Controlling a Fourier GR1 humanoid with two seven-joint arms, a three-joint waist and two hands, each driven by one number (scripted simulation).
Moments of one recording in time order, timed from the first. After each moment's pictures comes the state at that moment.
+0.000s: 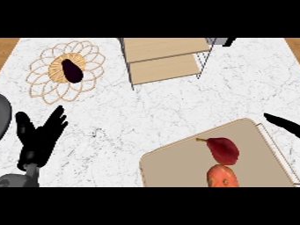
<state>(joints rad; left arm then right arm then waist) -0.06 0.40 -0.18 -1.31 0.41 0.19 0.21 0.12 -0.83 0.03 -1.94 -0.12 0.47 0.09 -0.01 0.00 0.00</state>
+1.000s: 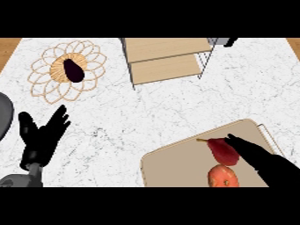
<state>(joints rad) -0.05 0.34 -0.12 -1.32 0.33 0.15 0.23 0.14 -0.59 0.33 -2.13 0.34 0.44 0.52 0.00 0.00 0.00</state>
